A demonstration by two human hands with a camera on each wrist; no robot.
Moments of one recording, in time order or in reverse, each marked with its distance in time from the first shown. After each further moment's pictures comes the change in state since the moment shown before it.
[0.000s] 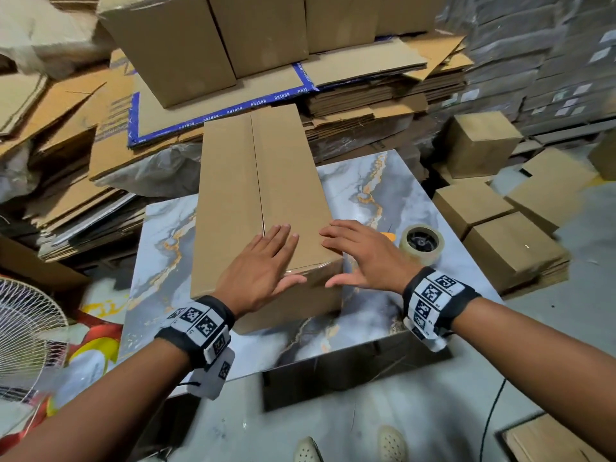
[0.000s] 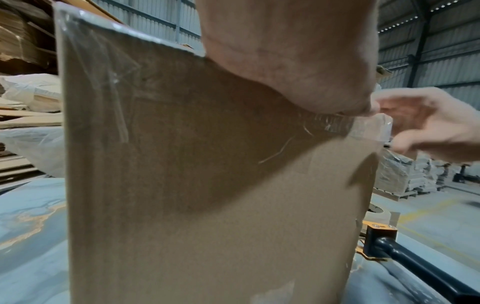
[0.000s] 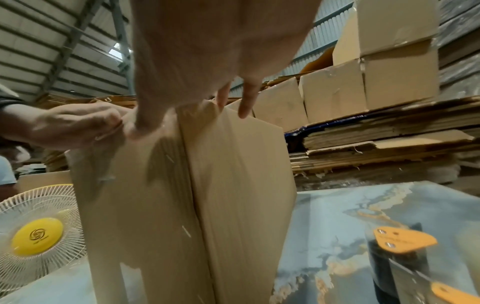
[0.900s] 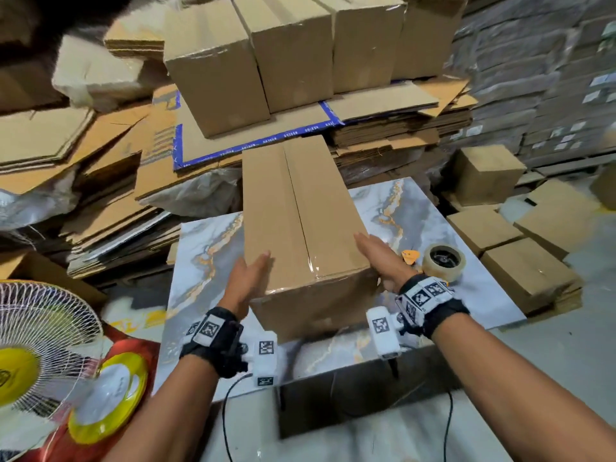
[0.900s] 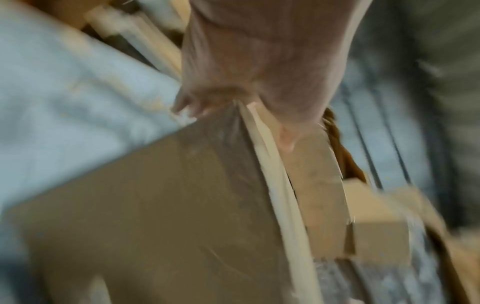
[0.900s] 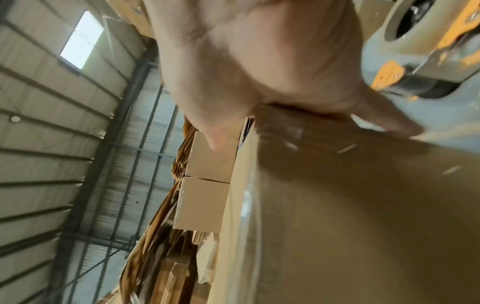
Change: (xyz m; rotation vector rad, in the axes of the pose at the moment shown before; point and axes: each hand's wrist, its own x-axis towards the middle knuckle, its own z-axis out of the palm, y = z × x) left_hand -0.052 -0.067 0.014 -1.303 0.381 -0.896; right_hand 0.063 -0.072 -0.002 0.962 0.068 1.233
